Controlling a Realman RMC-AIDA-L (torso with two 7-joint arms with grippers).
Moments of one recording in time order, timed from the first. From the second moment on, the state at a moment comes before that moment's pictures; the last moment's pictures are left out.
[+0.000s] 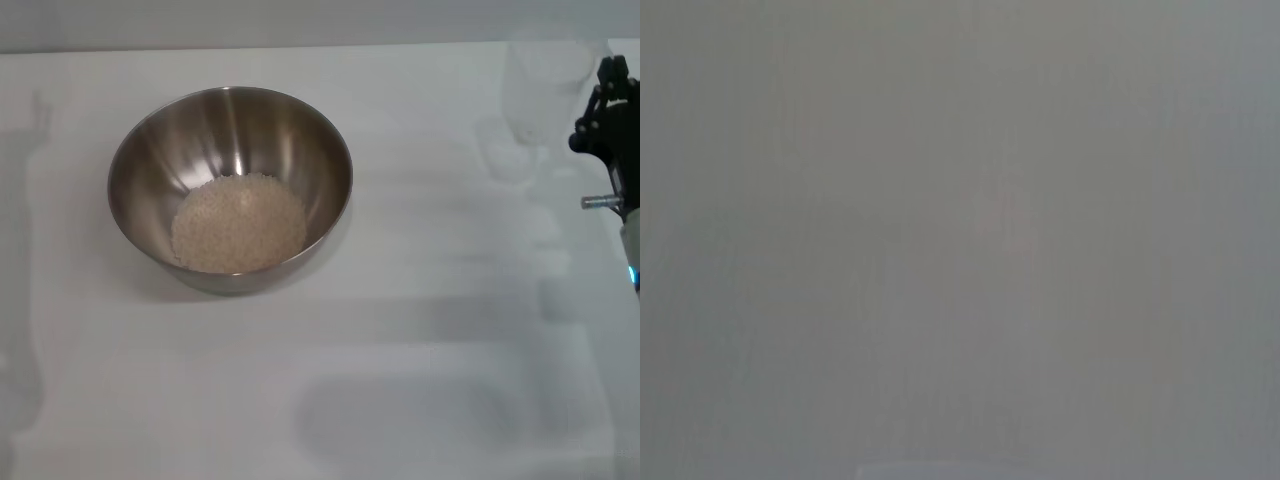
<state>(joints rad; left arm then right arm) -0.28 -2.06 -1.44 -0.75 2.47 0.90 0.11 0.33 2.09 0.61 0.50 -1.90 -1.26 -0.38</state>
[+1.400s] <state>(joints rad) -0.25 -2.06 -1.40 -0.76 2.47 0.87 0.11 0.32 2.09 0.61 0.39 -1.90 -1.07 -0.29</state>
